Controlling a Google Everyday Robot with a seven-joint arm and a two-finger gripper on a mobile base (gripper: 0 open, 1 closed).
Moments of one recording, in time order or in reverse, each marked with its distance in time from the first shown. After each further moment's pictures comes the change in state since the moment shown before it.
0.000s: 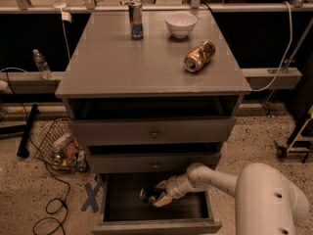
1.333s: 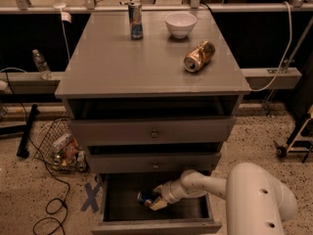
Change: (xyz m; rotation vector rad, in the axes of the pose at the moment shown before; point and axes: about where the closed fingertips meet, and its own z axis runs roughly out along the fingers) arm 0.020 -0.001 0.043 0.054 0.039 0.058
